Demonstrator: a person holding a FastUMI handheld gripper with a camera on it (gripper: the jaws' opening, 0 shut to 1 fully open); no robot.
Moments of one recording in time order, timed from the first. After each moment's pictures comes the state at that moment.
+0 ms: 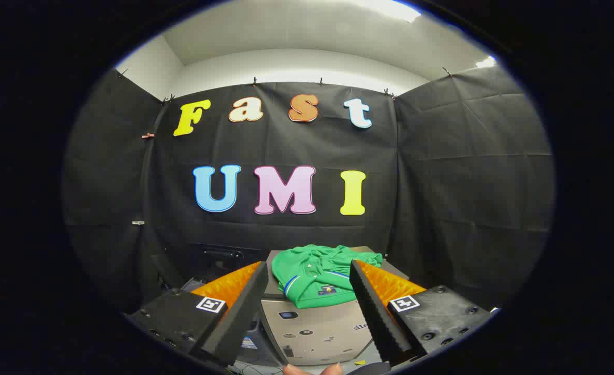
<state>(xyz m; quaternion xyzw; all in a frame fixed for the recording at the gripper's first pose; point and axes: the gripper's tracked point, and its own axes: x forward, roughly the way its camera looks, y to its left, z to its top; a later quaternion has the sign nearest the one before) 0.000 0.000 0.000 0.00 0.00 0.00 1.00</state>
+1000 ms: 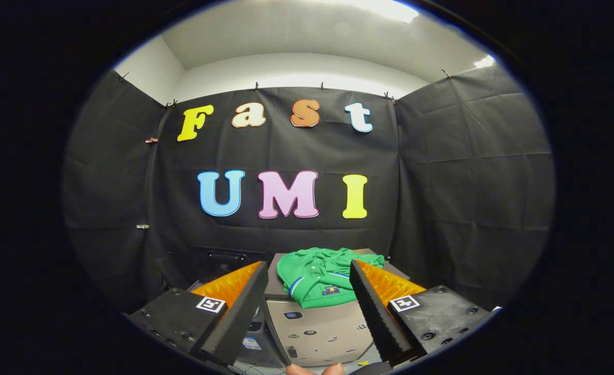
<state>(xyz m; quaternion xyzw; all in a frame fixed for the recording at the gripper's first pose) -0.018 0.003 0.013 0.01 -0.02 0.01 1.00</state>
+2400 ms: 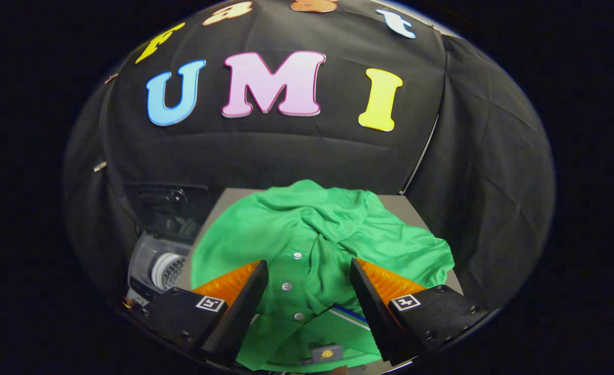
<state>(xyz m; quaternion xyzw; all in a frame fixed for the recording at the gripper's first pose) 0.299 -0.036 -0.167 -0.08 0.33 -0.02 0.94</state>
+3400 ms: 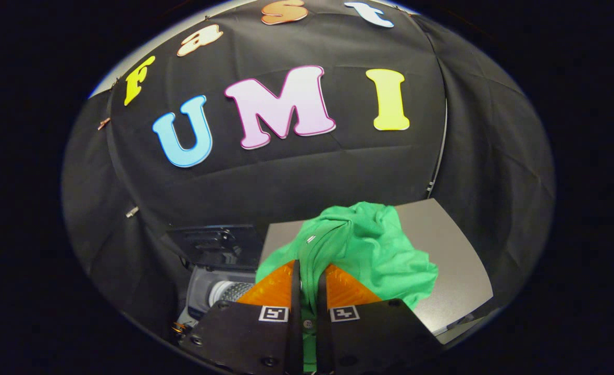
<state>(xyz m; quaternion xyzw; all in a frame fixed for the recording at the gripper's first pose) 0.295 0.041 -0.064 0.08 0.29 0.05 0.95</state>
